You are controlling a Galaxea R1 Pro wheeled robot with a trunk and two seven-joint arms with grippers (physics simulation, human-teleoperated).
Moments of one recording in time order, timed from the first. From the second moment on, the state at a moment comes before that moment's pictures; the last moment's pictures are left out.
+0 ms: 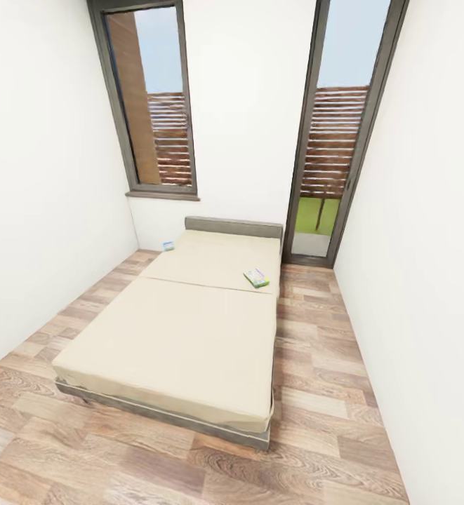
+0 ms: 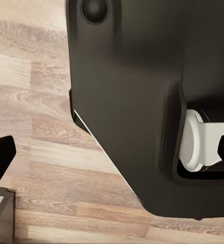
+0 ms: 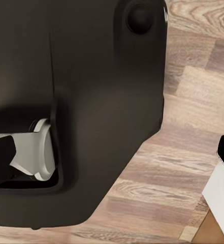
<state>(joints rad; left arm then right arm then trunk) 0.00 -0.02 0.00 0.00 0.00 -0.15 0.00 0.00 0.05 0.00 0.00 -0.01 -0.18 -0.02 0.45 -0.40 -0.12</state>
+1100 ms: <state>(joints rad) 0.00 -0.02 0.00 0.00 -0.01 -0.15 0.00 0.00 0.05 0.00 0.00 -0.01 -0.18 -0.02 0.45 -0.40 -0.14</state>
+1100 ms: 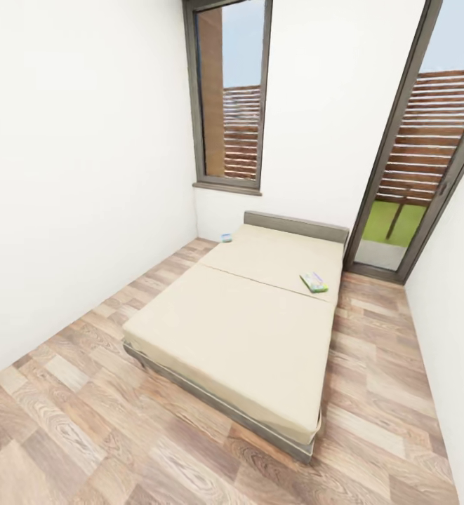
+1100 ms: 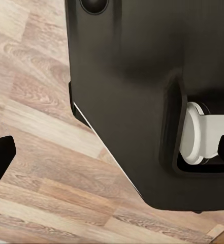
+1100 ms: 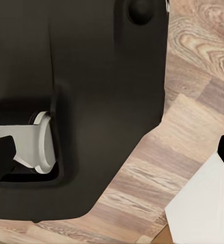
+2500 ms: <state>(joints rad) 0.00 -0.02 0.00 0.00 -0.01 -0.15 0.00 0.00 0.05 0.00 0.00 -0.01 -0.18 -0.02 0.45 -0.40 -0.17</state>
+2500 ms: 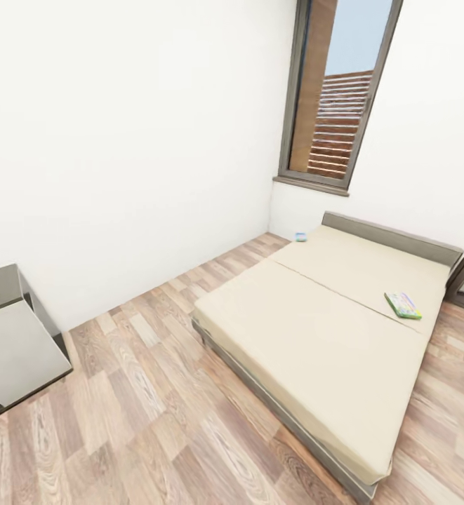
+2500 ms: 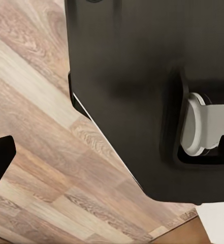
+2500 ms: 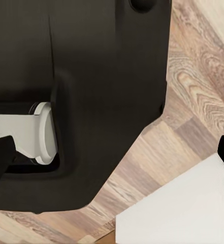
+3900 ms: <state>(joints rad) 0.00 -0.02 0.00 0.00 -0.01 -0.14 0.00 0.00 0.05 0.00 0.00 0.00 -0.18 -0.02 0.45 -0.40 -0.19</state>
